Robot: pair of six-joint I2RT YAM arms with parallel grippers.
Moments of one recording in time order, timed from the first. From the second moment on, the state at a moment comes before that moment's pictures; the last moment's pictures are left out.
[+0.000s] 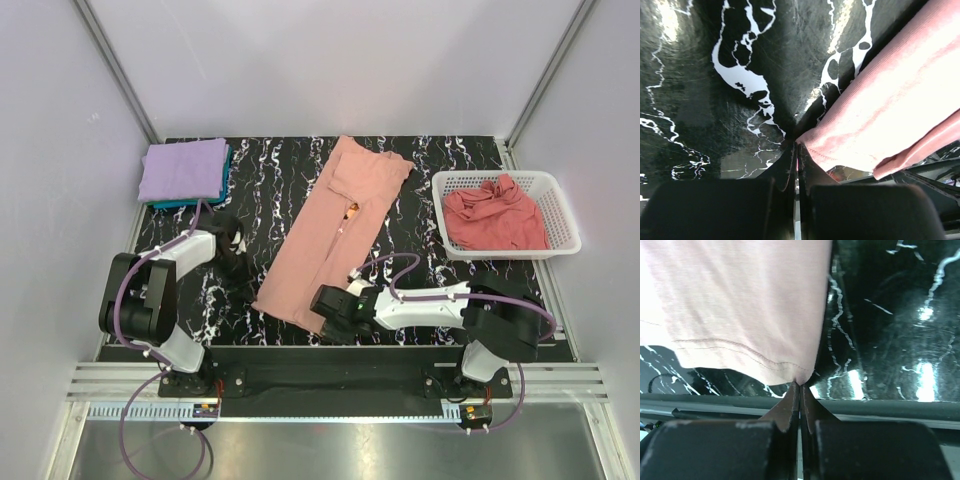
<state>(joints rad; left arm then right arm) -0.18 1.58 0.84 -0.75 0.30 -0.44 1.21 1.62 0.86 -0.42 0.16 1.57</state>
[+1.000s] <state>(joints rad) -0.16 1.76 1.26 -0.89 0.35 -0.71 0.94 1.48 0.98 -0.62 0.22 1.26</state>
